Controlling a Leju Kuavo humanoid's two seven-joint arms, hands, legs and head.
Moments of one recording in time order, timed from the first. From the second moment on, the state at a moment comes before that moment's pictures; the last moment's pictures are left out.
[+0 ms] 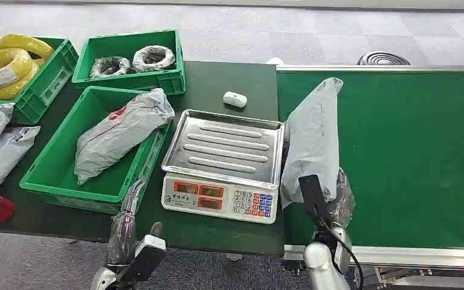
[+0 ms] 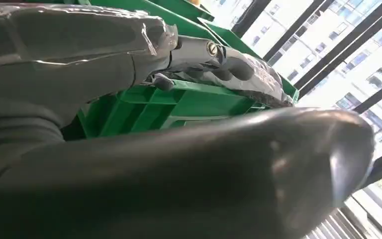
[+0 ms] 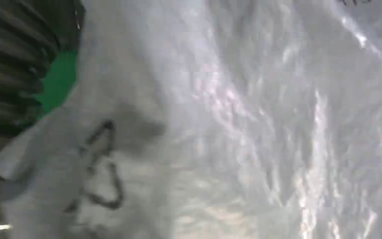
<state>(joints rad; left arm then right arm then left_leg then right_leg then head) 0.11 -0.17 -0.23 -1.49 -0.66 0.50 -0.39 -0.17 0.22 -0.05 -1.06 0.95 -0.61 -0.12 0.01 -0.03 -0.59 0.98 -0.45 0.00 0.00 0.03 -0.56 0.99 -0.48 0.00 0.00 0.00</state>
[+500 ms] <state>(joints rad) 0.12 -0.16 -0.23 -1.49 -0.65 0.51 -0.40 -0.11 0.22 -0.05 -1.13 0.94 -0.62 -0.13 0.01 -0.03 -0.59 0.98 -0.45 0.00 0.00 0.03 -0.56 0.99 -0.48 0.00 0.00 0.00</state>
